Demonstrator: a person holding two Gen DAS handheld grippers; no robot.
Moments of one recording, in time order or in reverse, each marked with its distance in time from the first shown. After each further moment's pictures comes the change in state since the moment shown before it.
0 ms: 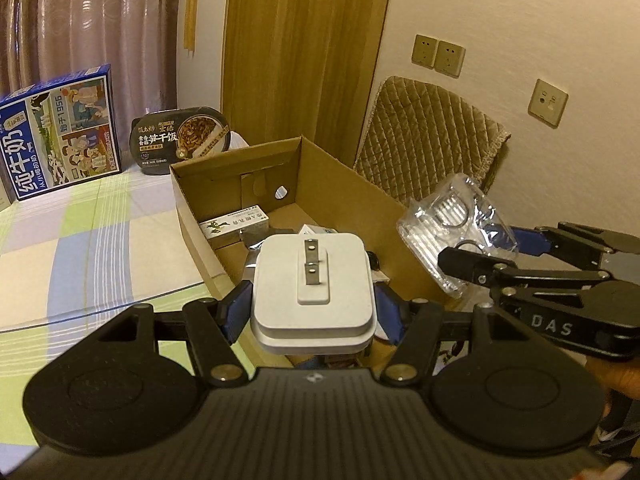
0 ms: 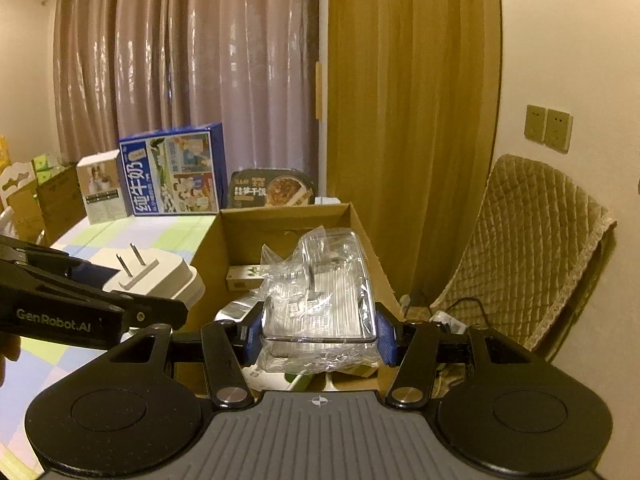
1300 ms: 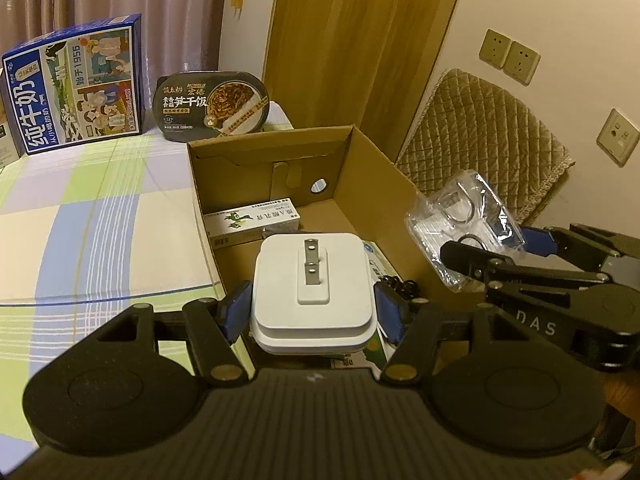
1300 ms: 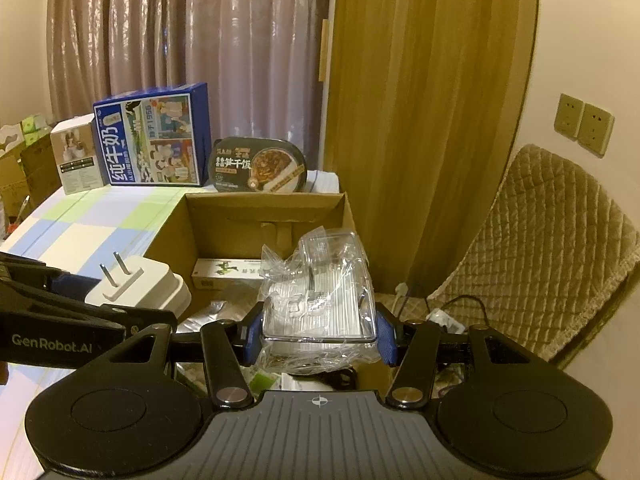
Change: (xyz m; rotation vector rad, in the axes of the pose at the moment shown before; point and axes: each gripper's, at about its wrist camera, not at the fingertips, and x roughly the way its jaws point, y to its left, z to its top) left arm 0.075 0.021 0.040 -0.156 0.099 0.098; right arm 0.091 -0.024 0.045 -0.058 0.128 -0.003
